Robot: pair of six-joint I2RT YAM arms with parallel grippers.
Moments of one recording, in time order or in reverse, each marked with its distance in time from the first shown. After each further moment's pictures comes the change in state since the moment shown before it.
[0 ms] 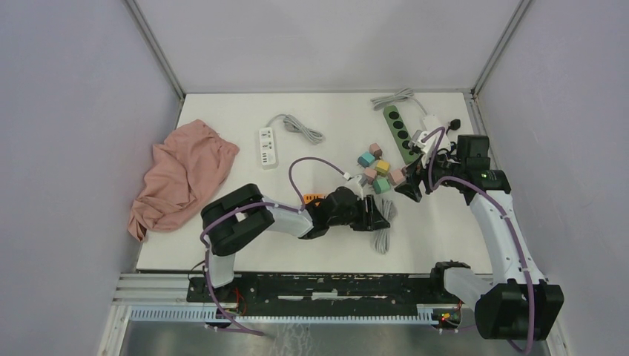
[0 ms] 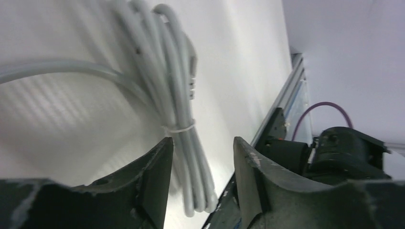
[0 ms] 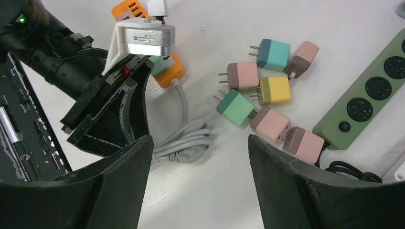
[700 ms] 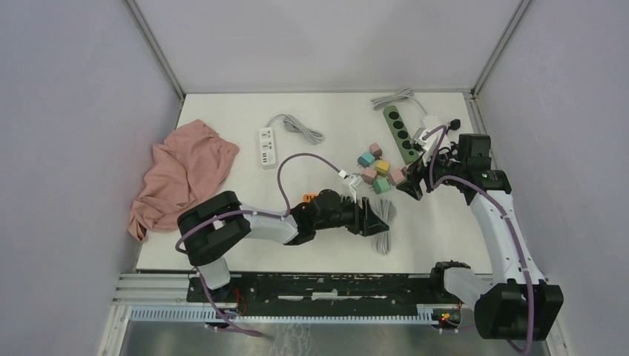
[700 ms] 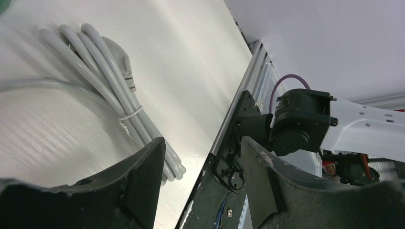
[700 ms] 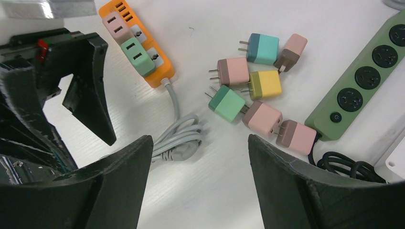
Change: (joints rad) left arm -0.017 -0.157 -0.130 0.160 0.061 0.119; right arm -0.010 -0.001 0.000 0.031 0.045 0.041
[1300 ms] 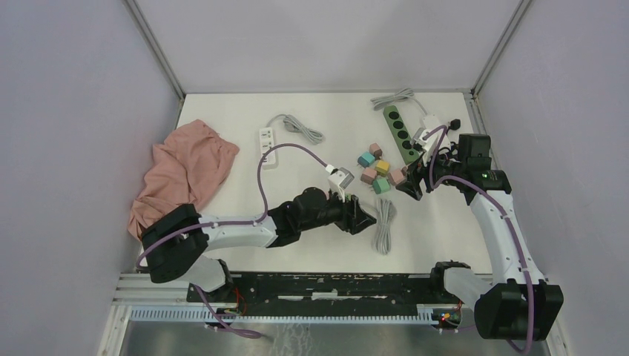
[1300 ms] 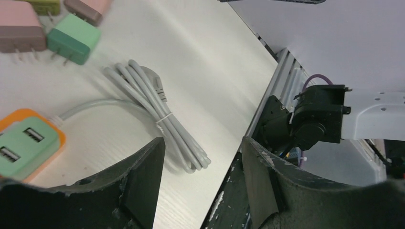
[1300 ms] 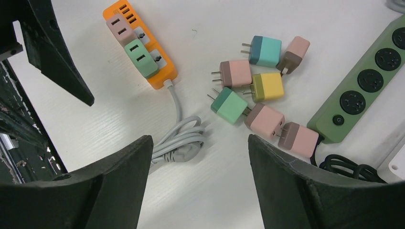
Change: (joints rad) left arm 0.000 -0.258 -0.063 -0.159 -0.116 0.243; right arm 0.000 0.000 0.000 0.000 -0.011 -0.001
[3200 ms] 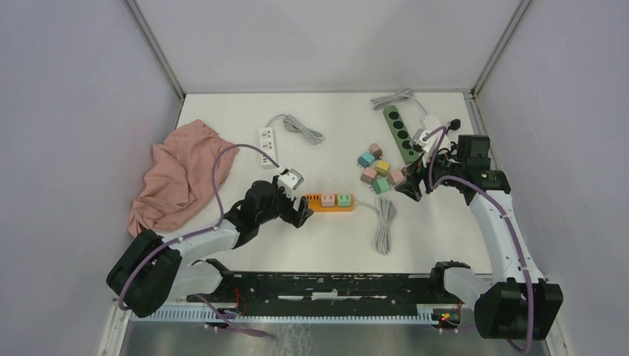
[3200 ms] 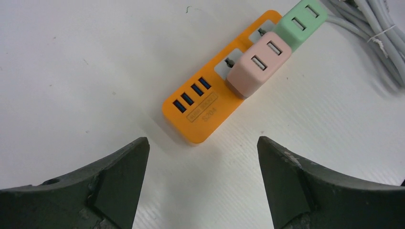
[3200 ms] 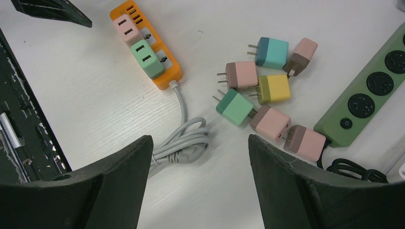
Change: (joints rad) left arm 0.419 -0.316 -0.323 -0.242 0.032 0.545; right arm -0.001 0.003 -0.009 0.000 -0.024 -0.003
